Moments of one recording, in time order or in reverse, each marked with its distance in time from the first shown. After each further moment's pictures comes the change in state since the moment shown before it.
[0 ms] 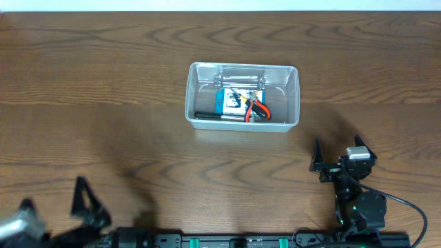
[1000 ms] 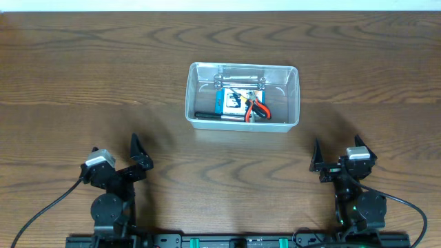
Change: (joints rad) left arm 0.000 -0.247 -1.038 0.846 0.063 -0.005; right arm 0.000 -0.002 0.000 0.000 0.000 -0.003
